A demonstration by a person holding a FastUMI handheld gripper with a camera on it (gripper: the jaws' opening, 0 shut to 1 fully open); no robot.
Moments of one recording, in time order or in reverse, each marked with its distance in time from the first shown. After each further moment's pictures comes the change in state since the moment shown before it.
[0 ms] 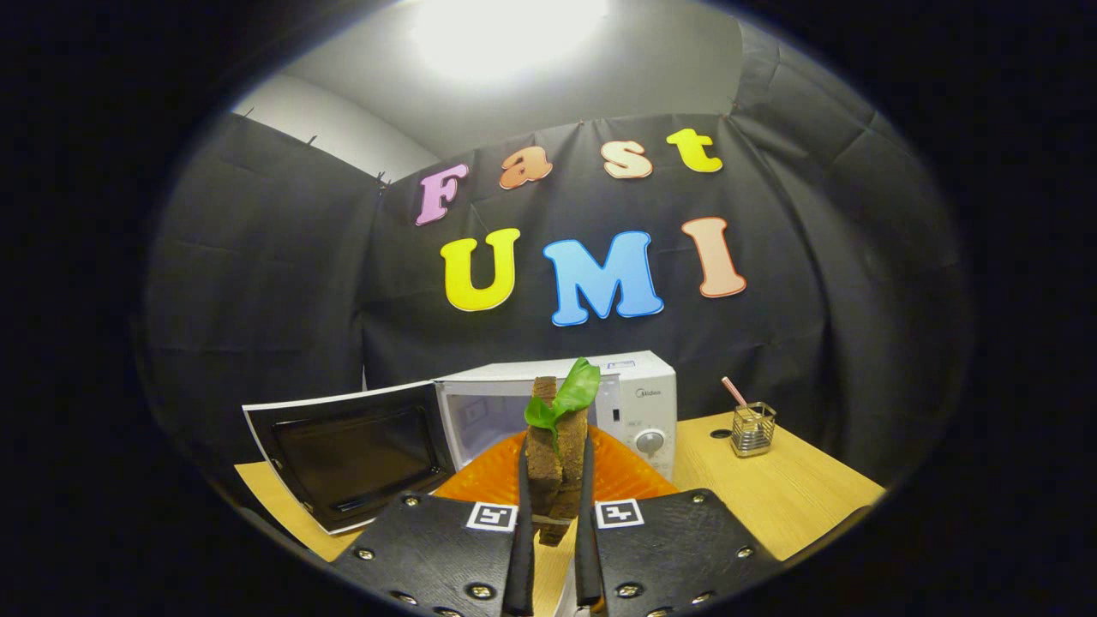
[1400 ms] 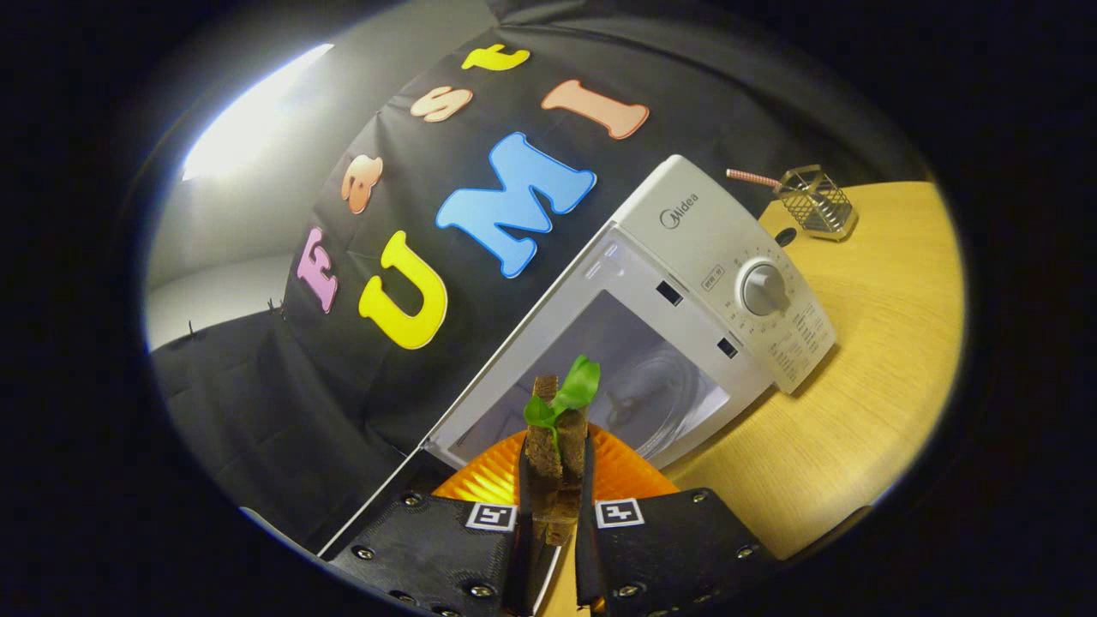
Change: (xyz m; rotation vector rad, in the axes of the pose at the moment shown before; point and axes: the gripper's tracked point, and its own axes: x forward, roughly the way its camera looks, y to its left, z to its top) arm 0.181 0.023 -0.096 0.821 0.119 -0.064
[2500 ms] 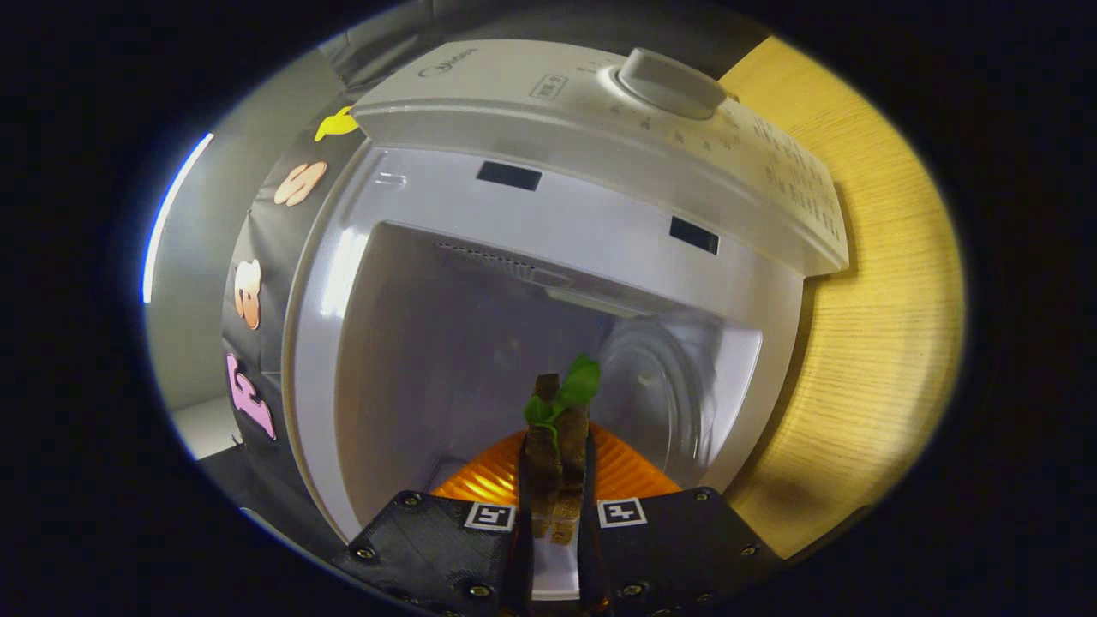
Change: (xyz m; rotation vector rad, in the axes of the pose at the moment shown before) arm 0.140 -0.065 -0.027 0.377 -0.216 -0.174
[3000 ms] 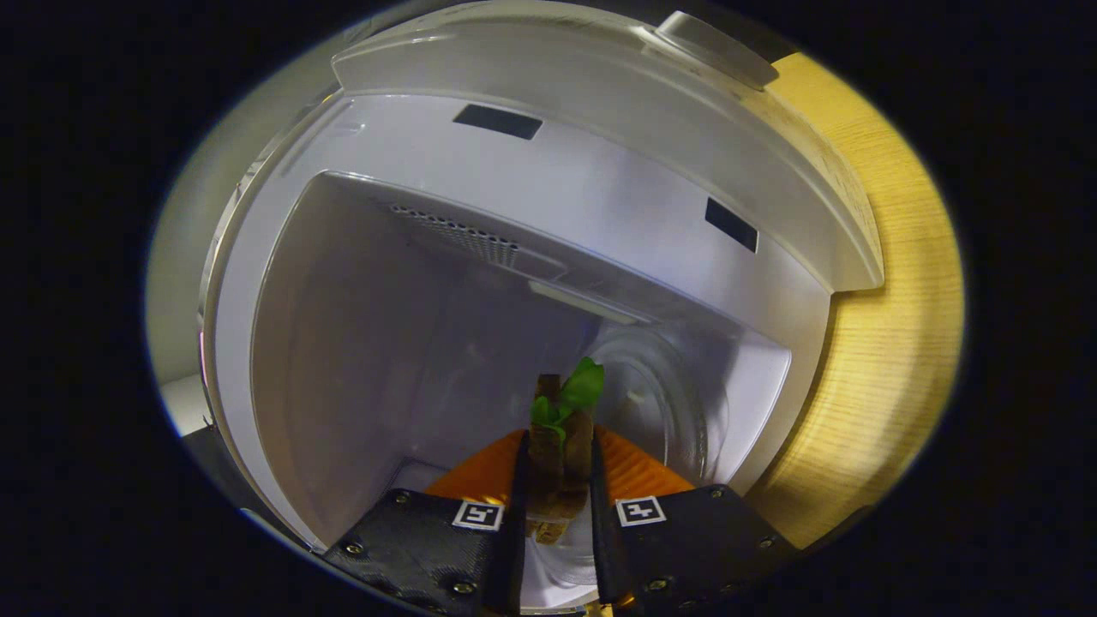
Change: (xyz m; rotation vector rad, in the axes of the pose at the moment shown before) arm 0.026 -0.014 0.003 -0.068 0.038 -0.077
